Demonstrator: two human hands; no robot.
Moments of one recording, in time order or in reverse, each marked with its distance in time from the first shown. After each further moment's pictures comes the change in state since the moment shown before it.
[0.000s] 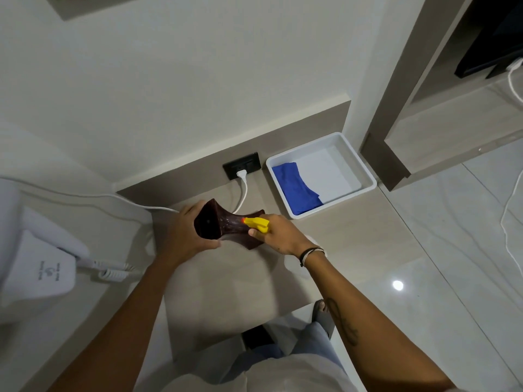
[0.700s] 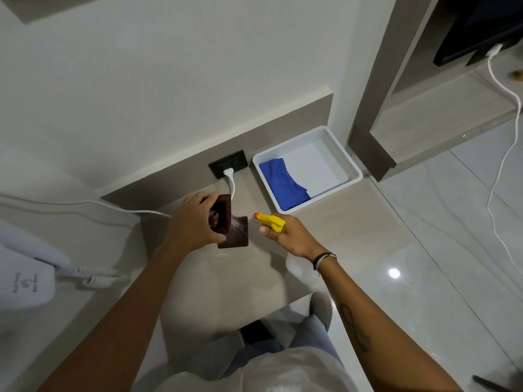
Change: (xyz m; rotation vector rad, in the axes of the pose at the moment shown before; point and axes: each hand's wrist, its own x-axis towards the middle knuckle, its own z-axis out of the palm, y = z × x) left_hand 0.027 0.045 0.014 0.452 -0.100 0.158; right_hand -0.040 0.035 -0.019 0.170 0.151 0.000
